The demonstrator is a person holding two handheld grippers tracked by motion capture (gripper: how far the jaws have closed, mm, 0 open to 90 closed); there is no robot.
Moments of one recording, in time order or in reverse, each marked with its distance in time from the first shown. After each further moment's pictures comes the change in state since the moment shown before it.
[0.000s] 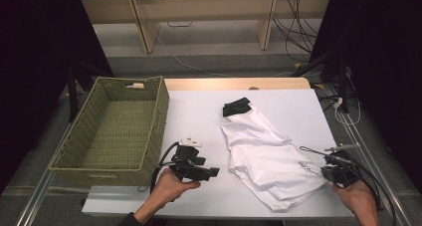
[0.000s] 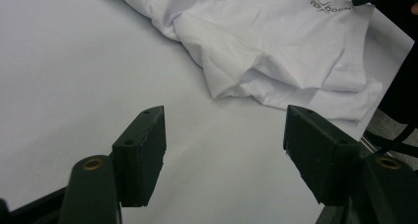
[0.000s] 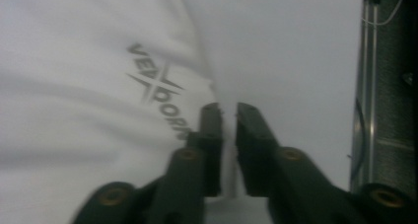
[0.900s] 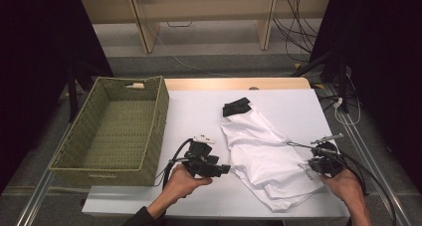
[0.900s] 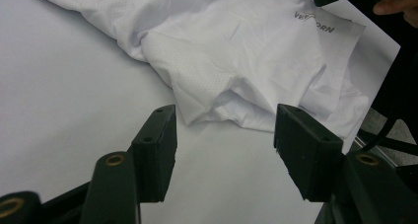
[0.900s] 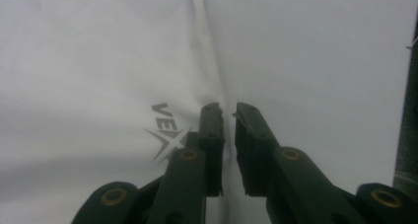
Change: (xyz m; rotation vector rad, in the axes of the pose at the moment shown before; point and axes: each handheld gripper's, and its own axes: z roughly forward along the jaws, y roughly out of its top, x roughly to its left) left arm -0.016 0.019 0.020 0.013 -0.034 0.021; right arm 0.011 0.026 0.016 -0.011 0.038 -0.090
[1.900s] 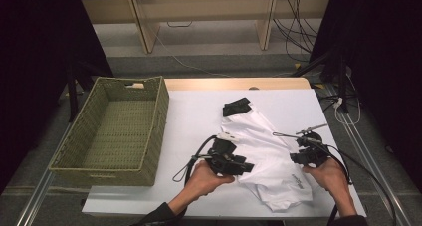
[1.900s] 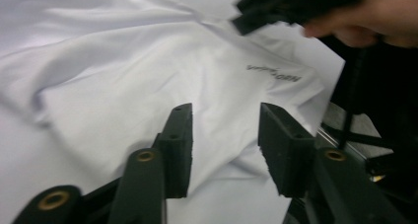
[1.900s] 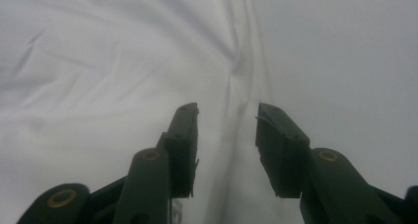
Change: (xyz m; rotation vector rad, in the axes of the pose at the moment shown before) left arm -0.033 0.026 0.021 -0.021 -0.092 0.054; right arm 0.031 0.031 -0.008 0.008 0.092 -0.012
